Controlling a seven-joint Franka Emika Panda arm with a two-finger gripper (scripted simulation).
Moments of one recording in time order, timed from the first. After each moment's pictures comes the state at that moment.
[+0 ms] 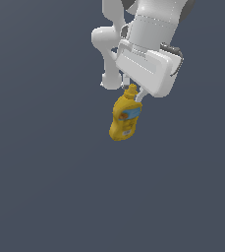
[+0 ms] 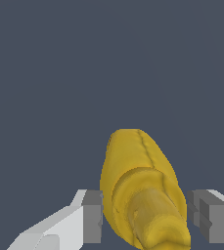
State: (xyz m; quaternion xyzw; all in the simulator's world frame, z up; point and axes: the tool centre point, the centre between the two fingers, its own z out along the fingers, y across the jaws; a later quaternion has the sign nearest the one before) arm 0.005 0.056 0.381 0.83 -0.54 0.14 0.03
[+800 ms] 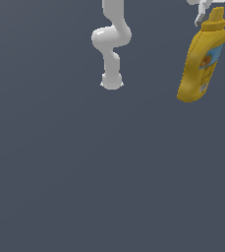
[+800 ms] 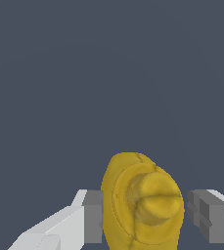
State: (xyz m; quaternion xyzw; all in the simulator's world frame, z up) arm -0.024 0.211 0.534 0.83 -0.49 0.26 0.06
